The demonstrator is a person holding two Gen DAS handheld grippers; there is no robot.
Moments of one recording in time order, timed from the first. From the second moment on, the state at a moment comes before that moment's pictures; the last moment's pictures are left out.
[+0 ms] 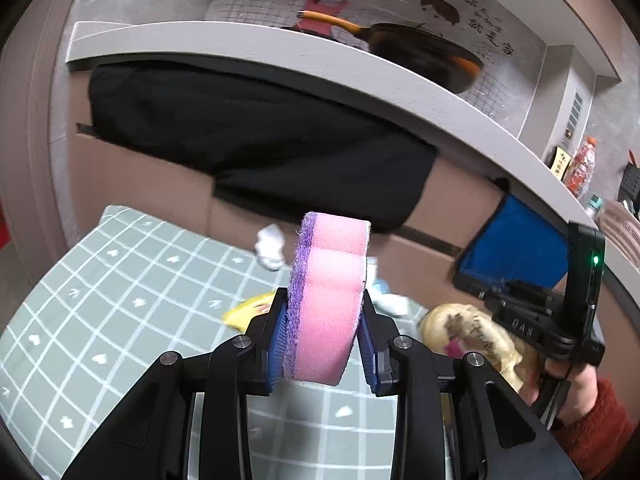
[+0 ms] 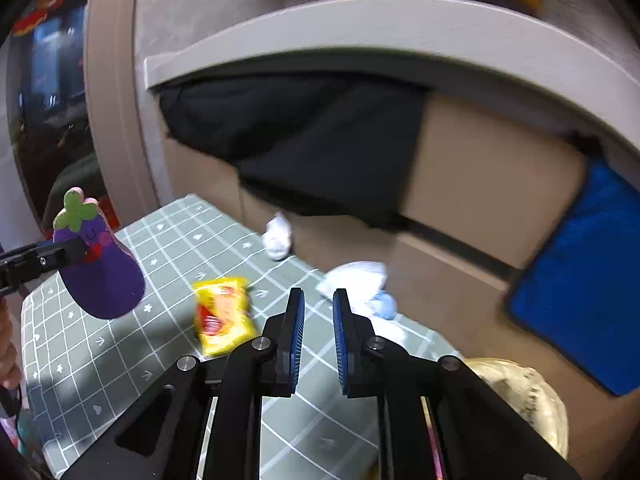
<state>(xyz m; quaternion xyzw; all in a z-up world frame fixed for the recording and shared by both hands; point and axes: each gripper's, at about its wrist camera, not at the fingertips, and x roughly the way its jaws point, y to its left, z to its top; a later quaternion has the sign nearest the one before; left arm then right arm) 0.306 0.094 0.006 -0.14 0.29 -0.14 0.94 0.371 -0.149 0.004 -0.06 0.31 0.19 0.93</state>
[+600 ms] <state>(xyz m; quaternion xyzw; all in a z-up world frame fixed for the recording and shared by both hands) 0.284 0.159 -0.052 -0.15 0.33 -0.02 0.93 0.402 -0.032 -0.111 -0.09 0.39 0.33 0.85</state>
